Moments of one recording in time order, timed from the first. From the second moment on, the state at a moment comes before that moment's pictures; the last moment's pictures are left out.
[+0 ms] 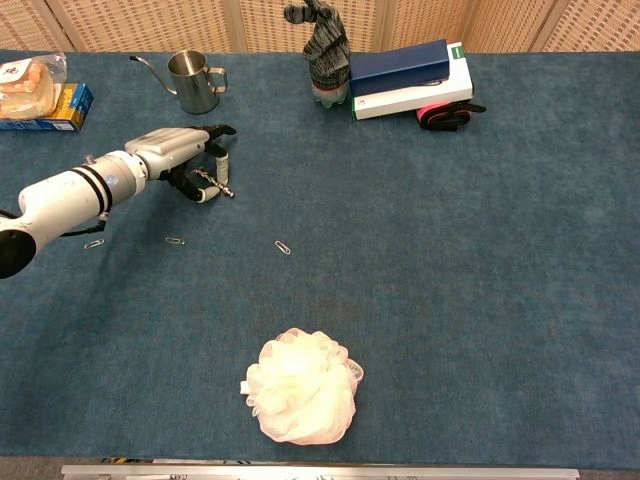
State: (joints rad) left arm -0.82 -1.72 -0.09 -0.91 1.35 0.66 -0.24; right arm 0.28 -0.86 0.20 -1.82 -1.09 1.28 -0.24
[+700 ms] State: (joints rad) left arm -0.80 -1.64 -0.10 -1.04 1.32 0.68 -0.23; right arm 0.27 -0.85 0.20 -1.82 -1.10 1.29 -0.23
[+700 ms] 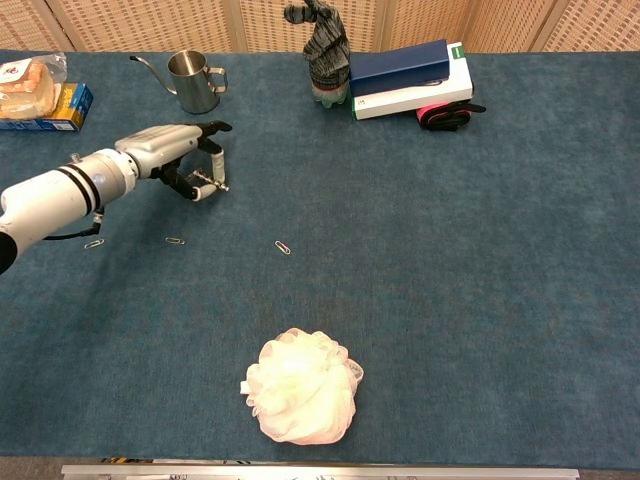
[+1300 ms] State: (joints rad) left arm -0.73 -1.42 -0.11 -1.38 1.20 0.69 -0.16; right arm 0.27 -0.86 0.19 -1.83 -1.13 1.29 -0.22
